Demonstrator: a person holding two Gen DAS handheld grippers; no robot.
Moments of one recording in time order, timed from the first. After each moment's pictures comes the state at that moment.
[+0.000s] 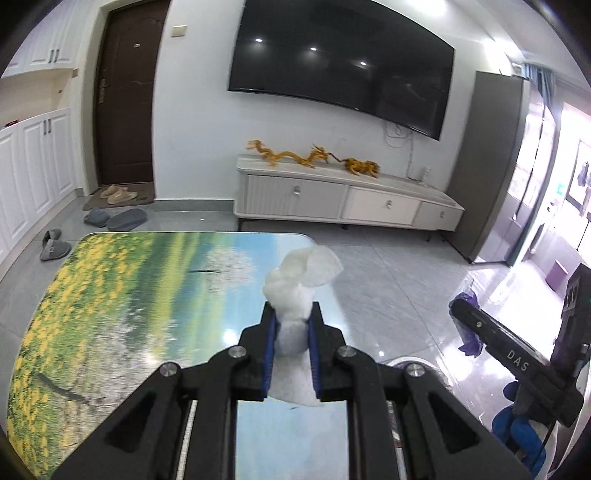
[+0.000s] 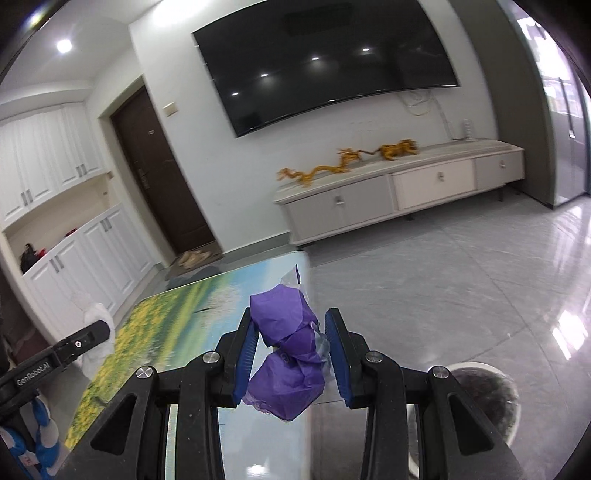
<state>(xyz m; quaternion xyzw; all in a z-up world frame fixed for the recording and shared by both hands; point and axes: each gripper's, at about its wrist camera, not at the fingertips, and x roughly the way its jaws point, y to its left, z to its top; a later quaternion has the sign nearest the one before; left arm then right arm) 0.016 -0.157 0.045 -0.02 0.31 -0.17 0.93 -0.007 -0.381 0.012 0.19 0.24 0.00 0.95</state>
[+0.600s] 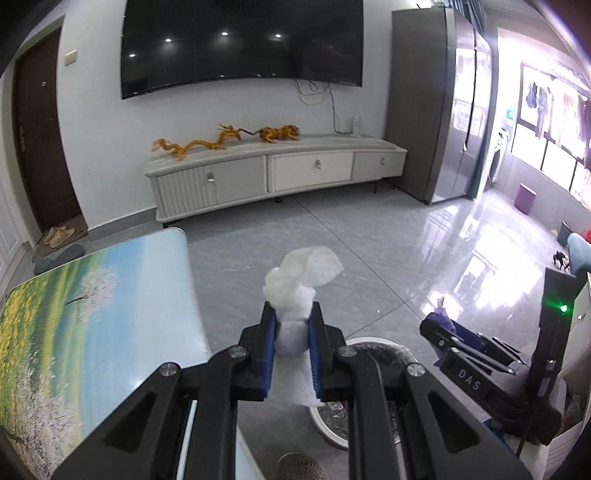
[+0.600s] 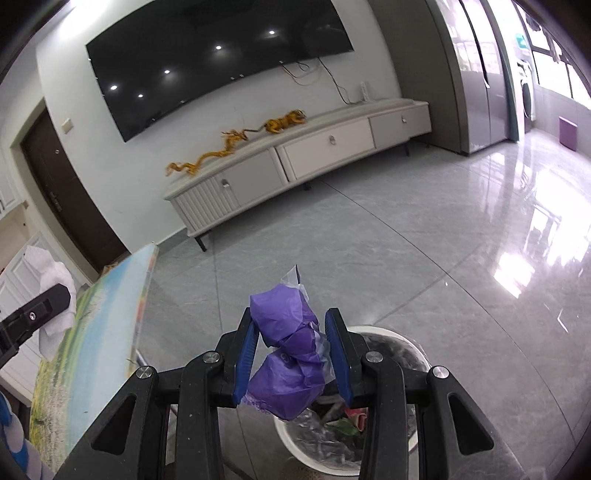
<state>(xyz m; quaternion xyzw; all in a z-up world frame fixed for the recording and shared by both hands) 0.017 -0.359 0.001 0.09 0.32 -0.28 0.90 -0.034 -0.505 -0.069 0.24 0.30 -0.16 0.91</state>
